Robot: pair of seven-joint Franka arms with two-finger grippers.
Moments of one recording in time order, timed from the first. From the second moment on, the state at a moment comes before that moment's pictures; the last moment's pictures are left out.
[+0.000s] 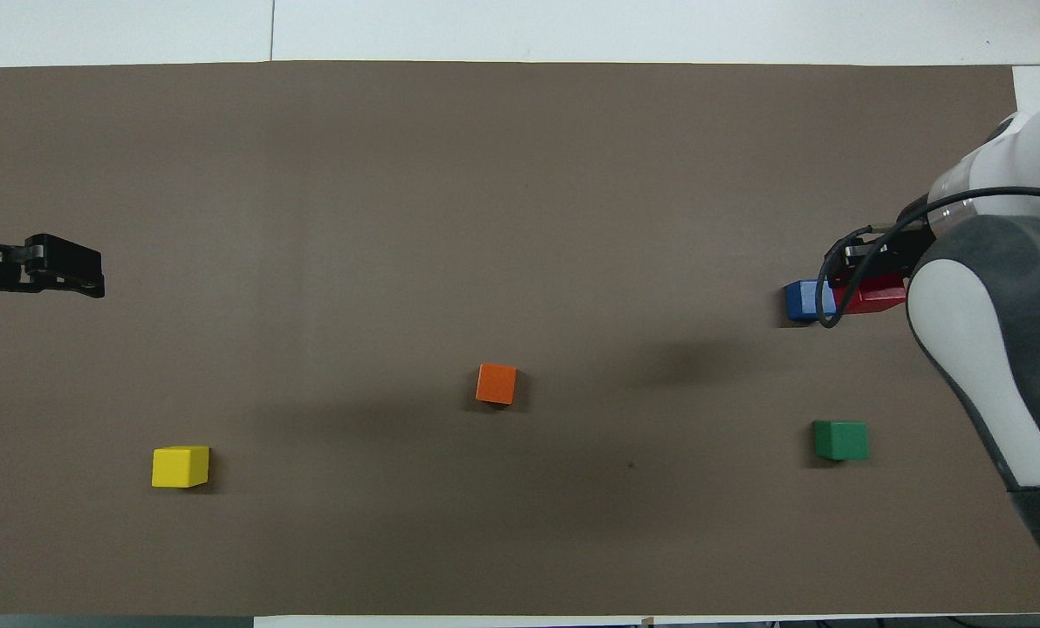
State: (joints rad) left arm 0.12 -0.03 -0.20 -1.60 0.06 1.53 -0.14; right arm 0.10 0.09 -0.05 -1.78 0.00 1.78 0.05
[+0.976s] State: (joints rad) left arm 0.08 -0.02 -0.20 -1.60 0.04 1.63 -0.03; right arm 0.10 0.10 -0.06 -2.16 -0.05 2.40 0.13
